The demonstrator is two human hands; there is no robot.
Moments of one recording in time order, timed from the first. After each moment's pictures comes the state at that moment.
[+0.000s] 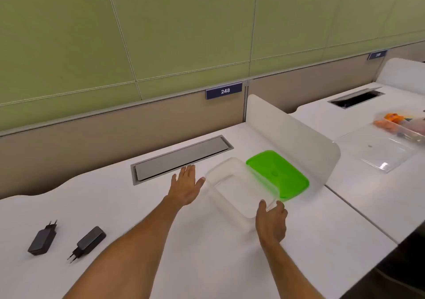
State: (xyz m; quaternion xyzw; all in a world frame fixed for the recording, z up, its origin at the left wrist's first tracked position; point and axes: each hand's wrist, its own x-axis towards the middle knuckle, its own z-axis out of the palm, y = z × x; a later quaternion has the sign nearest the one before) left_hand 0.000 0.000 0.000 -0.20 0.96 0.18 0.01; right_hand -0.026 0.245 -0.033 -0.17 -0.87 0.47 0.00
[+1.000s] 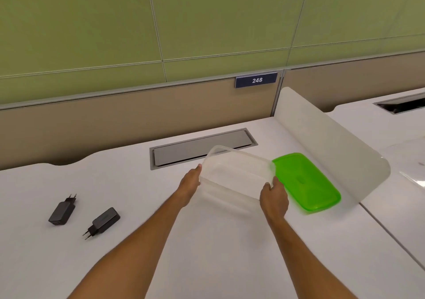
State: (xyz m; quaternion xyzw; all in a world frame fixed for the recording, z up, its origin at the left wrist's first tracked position) left_hand -0.002 -0.030 -0.014 -0.41 0.65 0.64 -0.04; right_hand -0.100 0.180 -0.028 -0.01 -0.91 0.42 -0.04
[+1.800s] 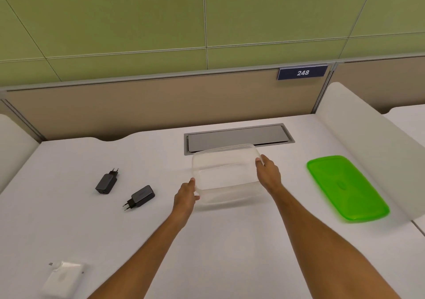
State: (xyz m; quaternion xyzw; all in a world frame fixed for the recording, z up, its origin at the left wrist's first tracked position) left_hand 0.119 -0.050 -0.048 -0.52 0.56 0.63 -0.16; right_hand -0.105 0.072 -0.030 0.21 -0.88 0.40 -0.18
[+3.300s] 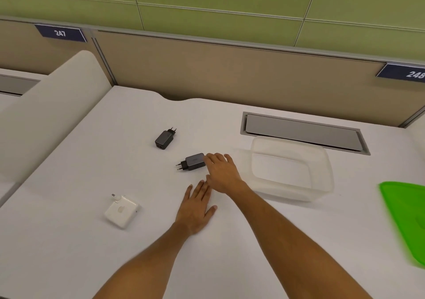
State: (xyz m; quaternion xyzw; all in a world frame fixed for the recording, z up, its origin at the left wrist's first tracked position) left_hand 0.265 -0.062 -0.143 -0.38 0.92 0.09 0.04; right_hand 0.113 -0.079 -0.059 0.71 -0.70 0.02 -0.08
